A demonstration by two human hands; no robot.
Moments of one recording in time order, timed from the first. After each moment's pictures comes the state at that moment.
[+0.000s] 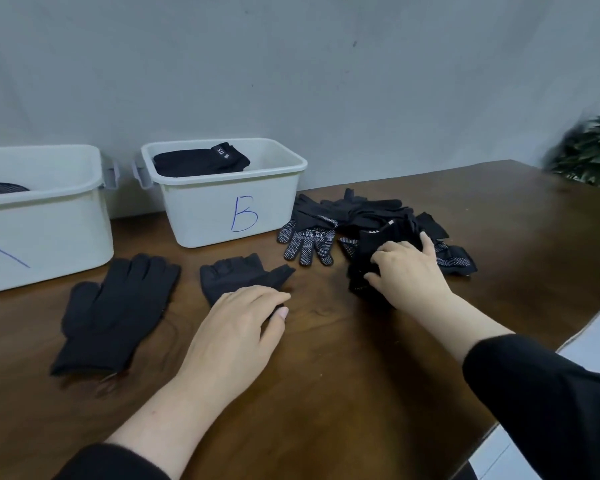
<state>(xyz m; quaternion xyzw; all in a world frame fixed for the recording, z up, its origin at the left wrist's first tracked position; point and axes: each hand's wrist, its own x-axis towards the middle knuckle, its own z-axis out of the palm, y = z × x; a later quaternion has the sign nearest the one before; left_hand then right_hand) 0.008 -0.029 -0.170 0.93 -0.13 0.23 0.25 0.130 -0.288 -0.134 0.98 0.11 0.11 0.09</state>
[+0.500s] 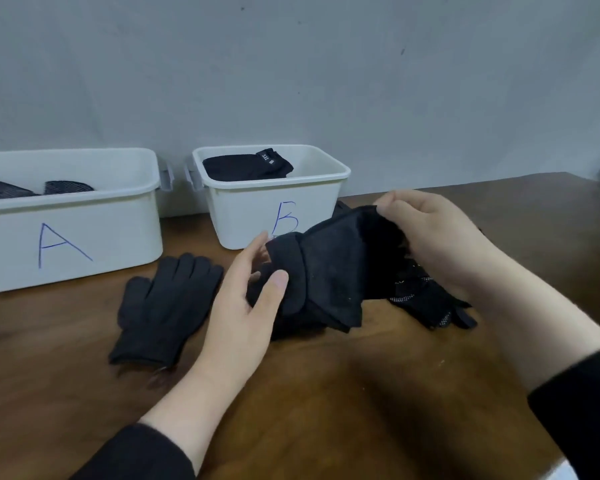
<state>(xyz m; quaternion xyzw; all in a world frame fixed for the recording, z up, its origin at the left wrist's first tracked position) 0.004 -0.006 -0.146 0.75 -0.01 0.25 0.61 0.083 -0.215 -0.036 0.84 0.16 0.02 -0.51</state>
